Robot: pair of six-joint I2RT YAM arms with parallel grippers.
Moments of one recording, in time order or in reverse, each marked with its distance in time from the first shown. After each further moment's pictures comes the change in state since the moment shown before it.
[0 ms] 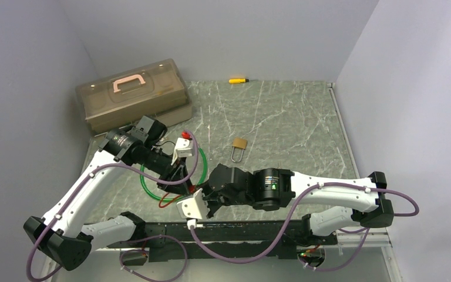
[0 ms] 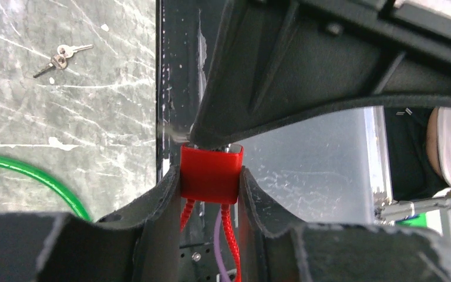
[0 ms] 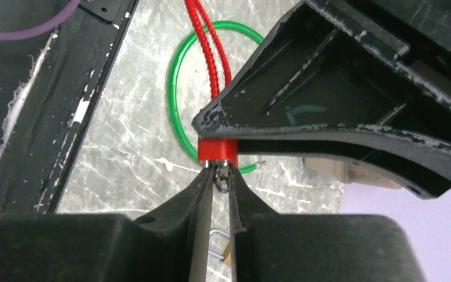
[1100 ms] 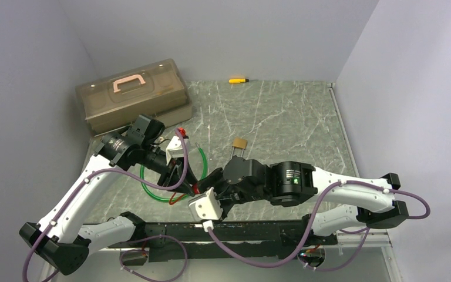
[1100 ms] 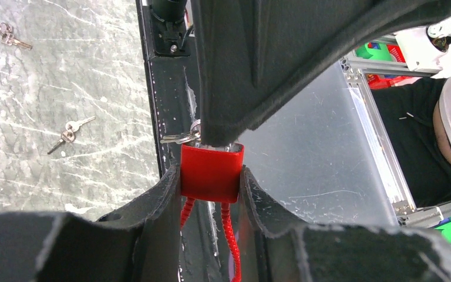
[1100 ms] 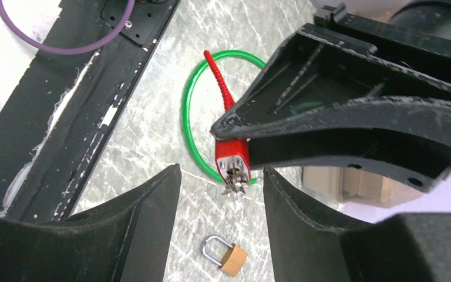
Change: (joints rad) left arm -0.011 -0.040 0.002 0.118 0.176 0.035; right arm -0.004 -0.055 0.123 -0.145 -0.134 -0.017
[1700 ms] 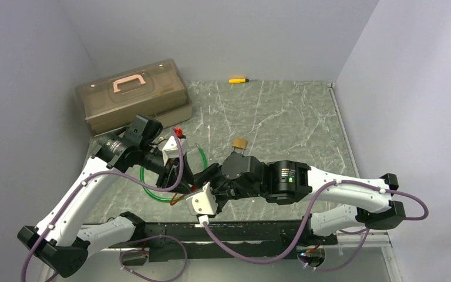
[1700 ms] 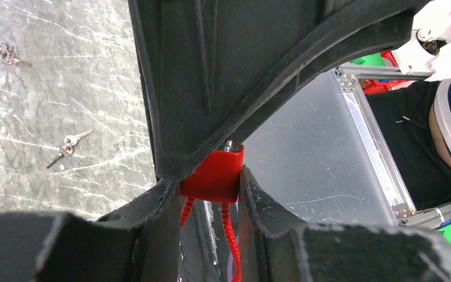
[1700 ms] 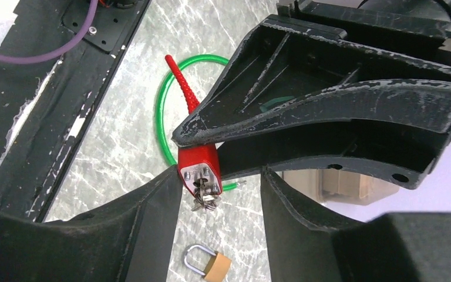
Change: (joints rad) left arm 0.004 -0.018 0.000 0.019 0.040 -0.009; right arm -0.029 -0.006 -0.037 0.110 0.021 -0.035
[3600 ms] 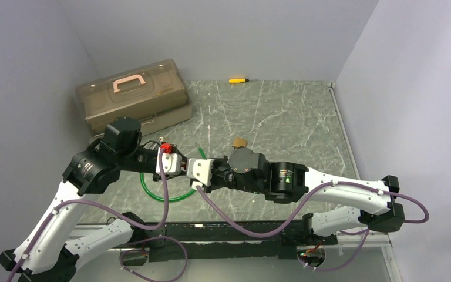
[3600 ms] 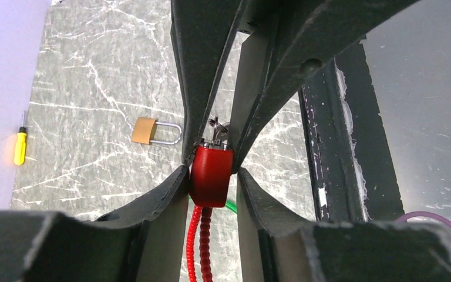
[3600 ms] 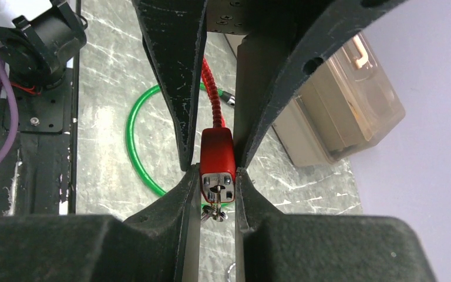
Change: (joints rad) left arm -0.093 -0.170 0.063 0.214 -0.474 0.113; right arm -0.052 -0.034 -0.132 0.325 0.187 0.330
